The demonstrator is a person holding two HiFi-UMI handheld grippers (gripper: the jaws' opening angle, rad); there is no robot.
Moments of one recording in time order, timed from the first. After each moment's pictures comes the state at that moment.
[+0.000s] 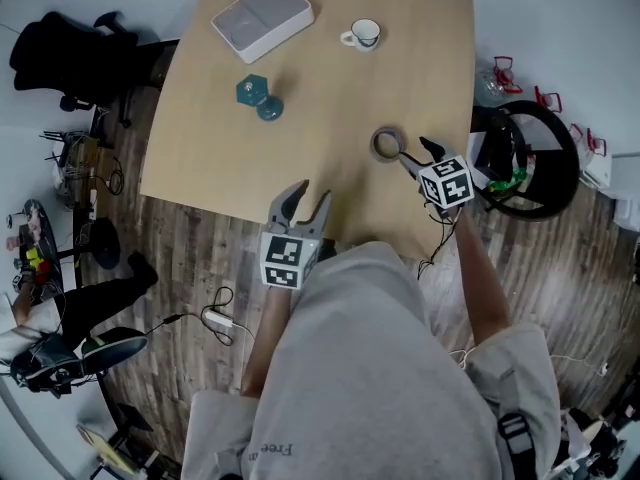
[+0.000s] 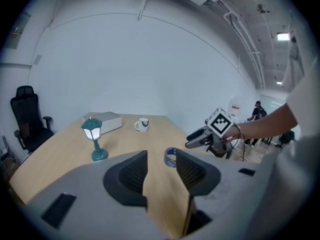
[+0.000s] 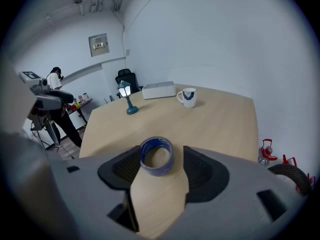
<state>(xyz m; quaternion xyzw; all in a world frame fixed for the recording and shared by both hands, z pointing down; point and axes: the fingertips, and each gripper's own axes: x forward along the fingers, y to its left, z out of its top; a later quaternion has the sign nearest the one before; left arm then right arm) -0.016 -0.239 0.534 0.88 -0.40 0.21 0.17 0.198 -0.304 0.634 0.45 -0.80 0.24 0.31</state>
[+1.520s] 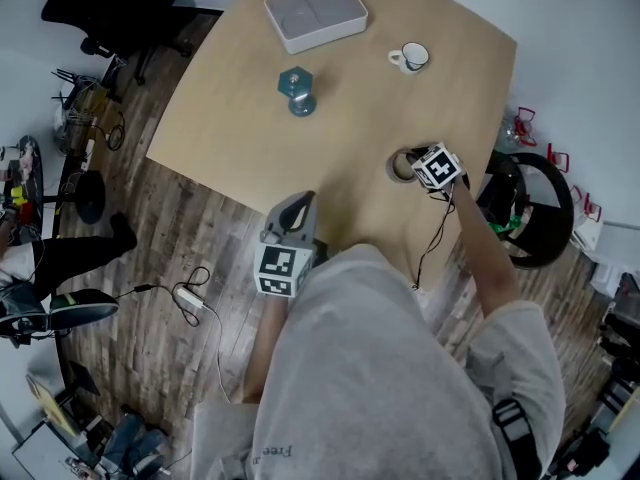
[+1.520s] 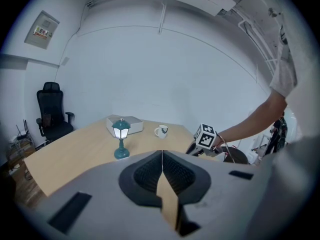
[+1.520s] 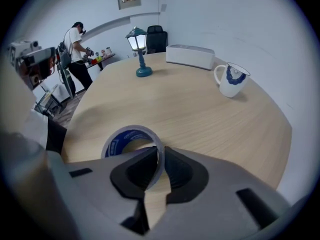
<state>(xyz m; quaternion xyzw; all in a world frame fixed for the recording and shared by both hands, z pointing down) -0.081 -0.247 0.524 0.84 -0.50 0.13 0.18 0.156 -0.368 0.722 0.26 -0.79 0.18 0.52</state>
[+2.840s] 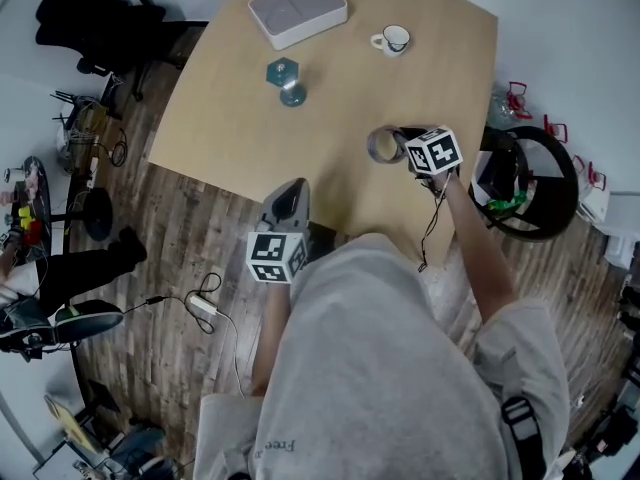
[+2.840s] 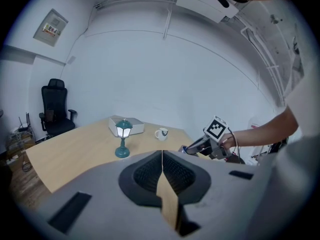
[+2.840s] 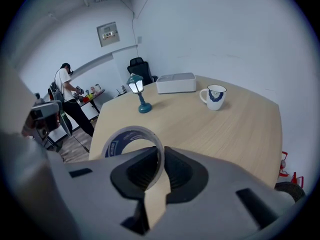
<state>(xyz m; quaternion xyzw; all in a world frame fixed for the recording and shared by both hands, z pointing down) -0.087 -0.227 0.514 0.83 -0.51 0.10 0.19 0.124 -0.343 0.633 0.36 -0.82 0.26 0.36</state>
